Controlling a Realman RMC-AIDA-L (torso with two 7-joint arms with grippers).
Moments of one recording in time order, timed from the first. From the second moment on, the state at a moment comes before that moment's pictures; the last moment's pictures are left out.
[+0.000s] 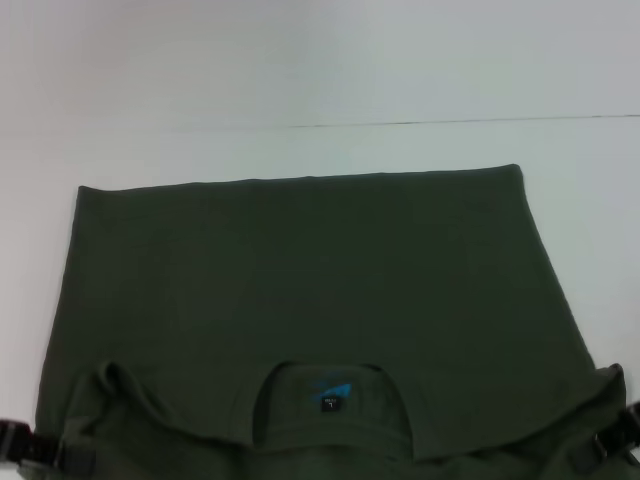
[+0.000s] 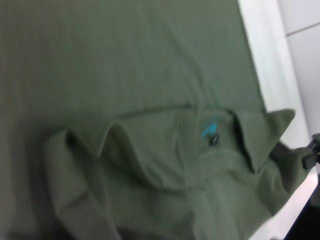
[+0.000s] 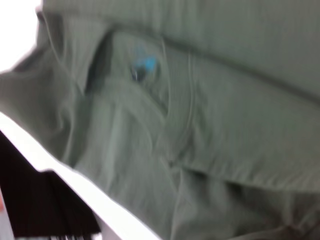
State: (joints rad) left arm -0.55 -1.99 0.29 0.85 2.73 2.05 -2.19; right arm 0.63 1.95 -0.63 -0.71 -2.65 -1.90 2.30
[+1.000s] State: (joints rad) left arm -0.59 -1.95 0.14 0.71 2.36 1.70 -2.19; right arm 0.64 1.93 -0.40 -0.63 -2.30 -1.48 2.31
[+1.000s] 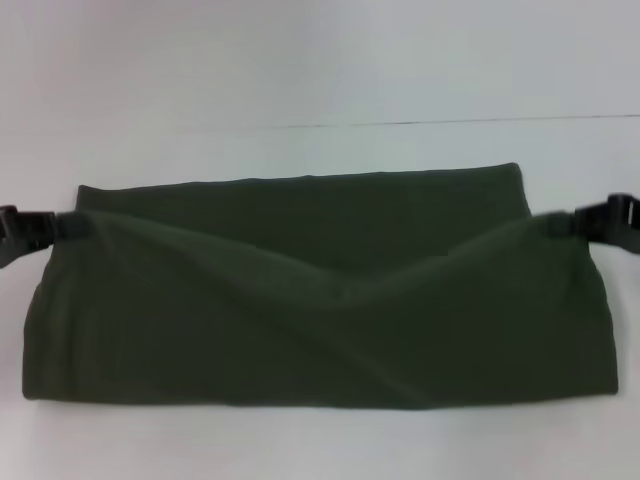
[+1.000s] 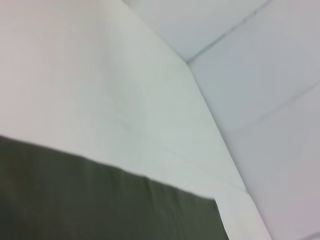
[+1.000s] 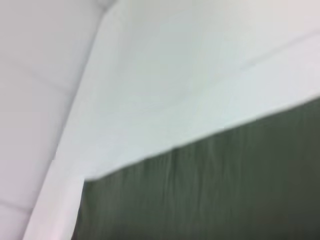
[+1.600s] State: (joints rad) left arm -0.60 -2.03 0.15 0.59 2.19 1.33 -2.05; right arm 0.65 2.02 -0.41 -0.61 -2.18 -1.13 2.24
